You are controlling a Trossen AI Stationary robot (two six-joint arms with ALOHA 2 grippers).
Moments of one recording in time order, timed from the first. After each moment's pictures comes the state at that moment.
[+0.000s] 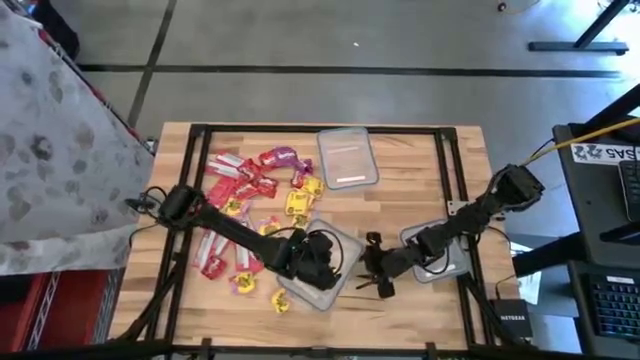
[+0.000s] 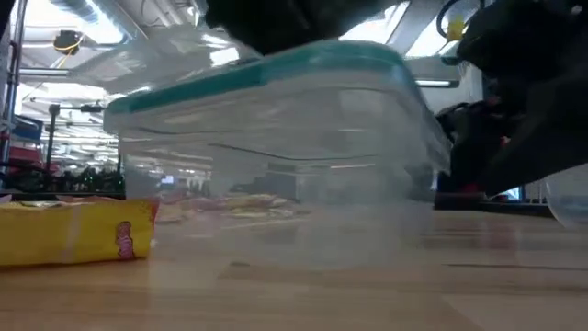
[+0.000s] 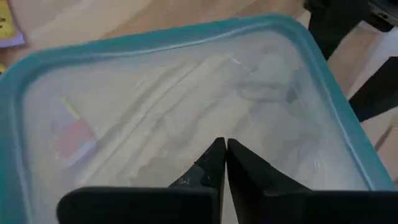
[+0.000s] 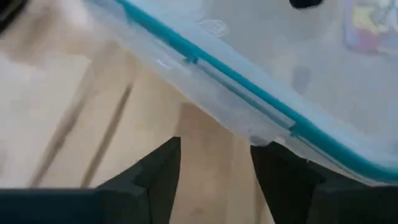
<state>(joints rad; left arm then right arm) -0.41 2.11 1.48 -0.52 -0.54 -1.07 0.55 1.58 0.57 0.30 0.24 0.21</state>
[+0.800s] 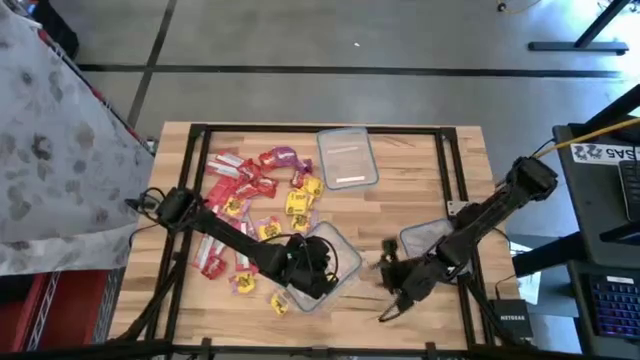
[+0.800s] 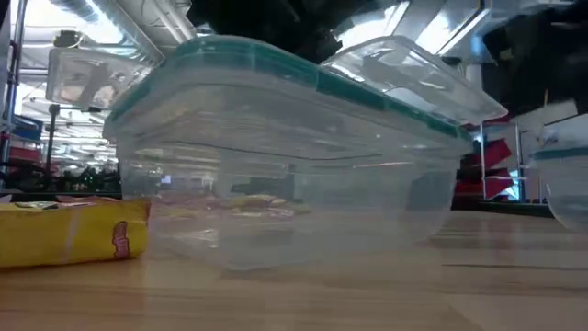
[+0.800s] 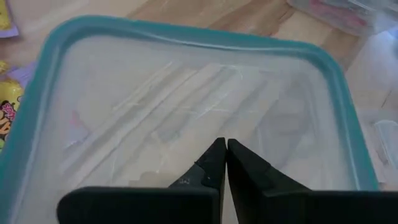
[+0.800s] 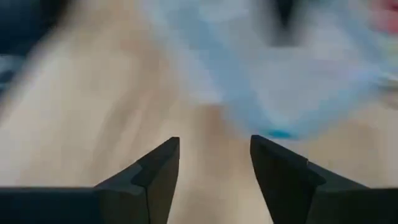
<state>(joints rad) -0.44 2.11 1.45 -0.48 -0.60 -1.09 0.72 1.39 0.76 -0.30 0.57 0.37</state>
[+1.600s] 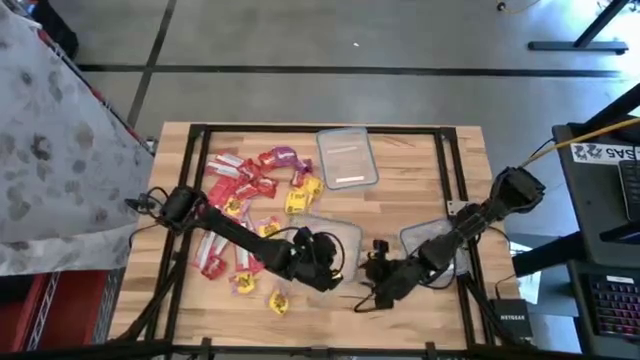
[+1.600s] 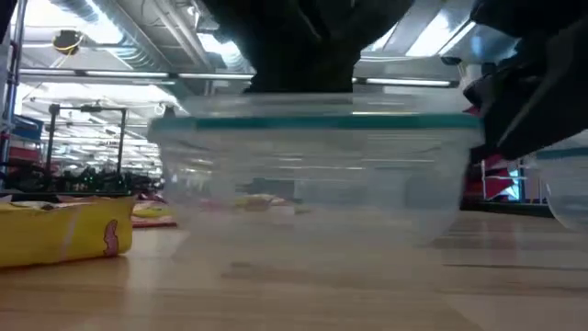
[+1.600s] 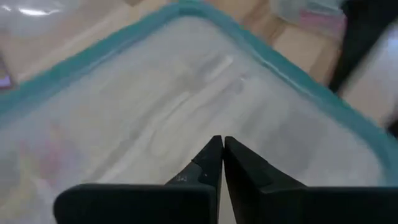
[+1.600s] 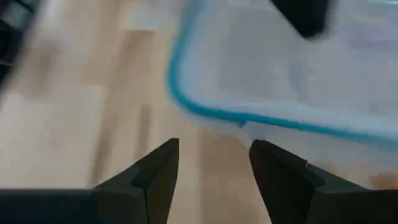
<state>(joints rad) -0.38 2.12 1.45 -0.33 -0.64 -0.89 0.68 1.59 0.75 0.02 0.41 0.50</state>
